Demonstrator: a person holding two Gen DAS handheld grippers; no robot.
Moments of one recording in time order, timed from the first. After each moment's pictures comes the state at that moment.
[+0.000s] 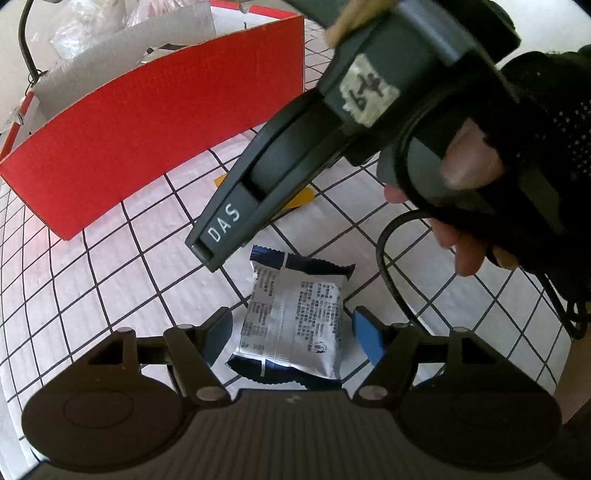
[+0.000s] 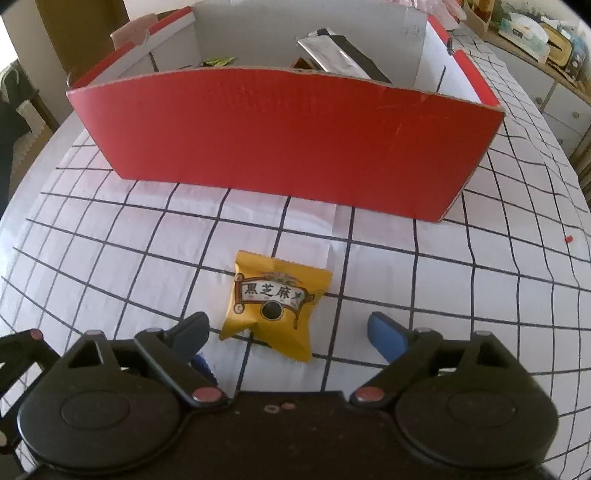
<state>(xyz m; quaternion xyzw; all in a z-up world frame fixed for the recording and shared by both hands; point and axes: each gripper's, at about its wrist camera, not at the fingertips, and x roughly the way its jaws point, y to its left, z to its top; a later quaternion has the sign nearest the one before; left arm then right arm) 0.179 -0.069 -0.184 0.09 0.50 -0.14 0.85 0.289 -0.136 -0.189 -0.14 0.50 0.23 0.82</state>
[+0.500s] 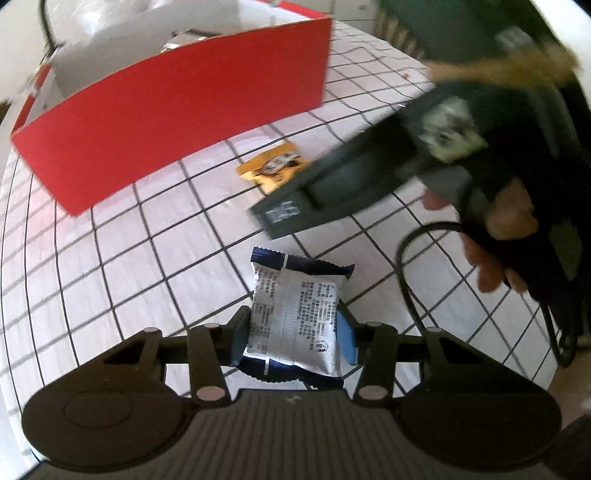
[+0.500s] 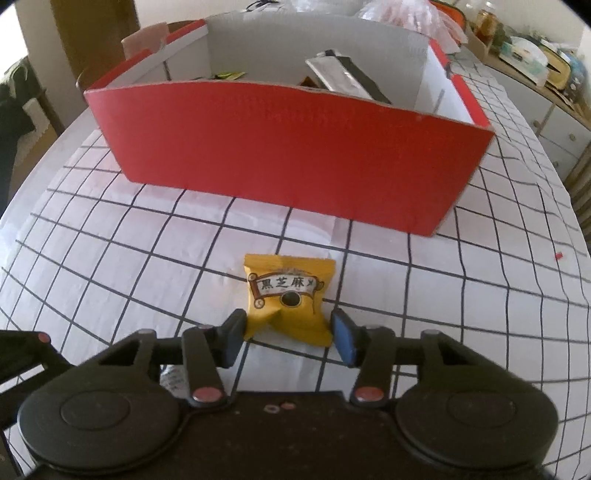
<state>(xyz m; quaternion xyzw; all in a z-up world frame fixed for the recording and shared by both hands) 0.186 -0.056 -0.178 0.04 0.52 -0.11 0.84 0.284 -0.143 -0.181 -0.15 0.47 0.24 0.84</state>
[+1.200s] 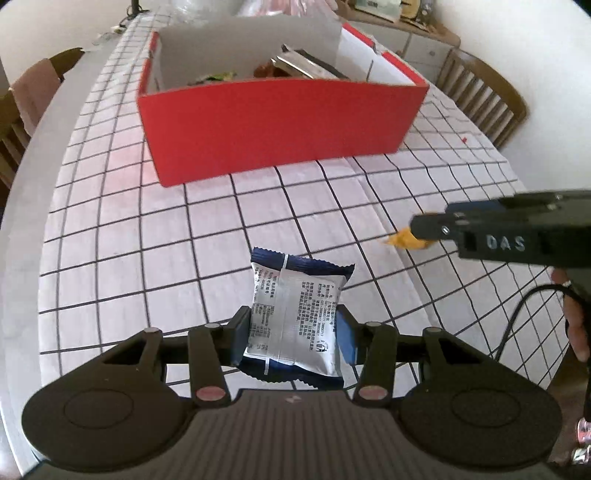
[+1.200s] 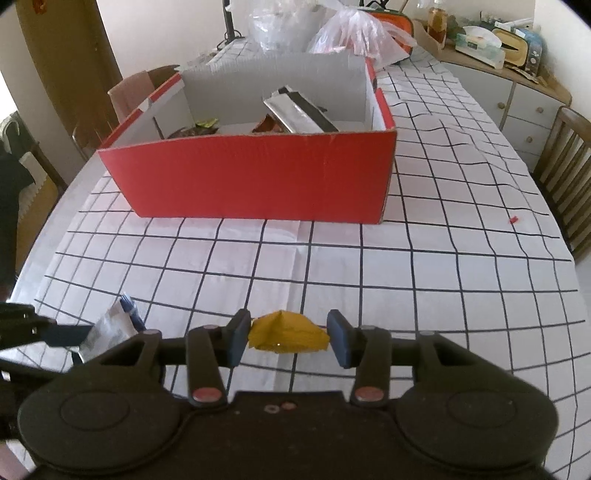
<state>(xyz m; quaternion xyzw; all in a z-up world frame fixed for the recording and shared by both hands) 0.171 0.006 -0.146 -0.05 0.51 -0.04 0.86 0.254 -0.189 -0.140 -0.07 0.45 0.23 0.86</state>
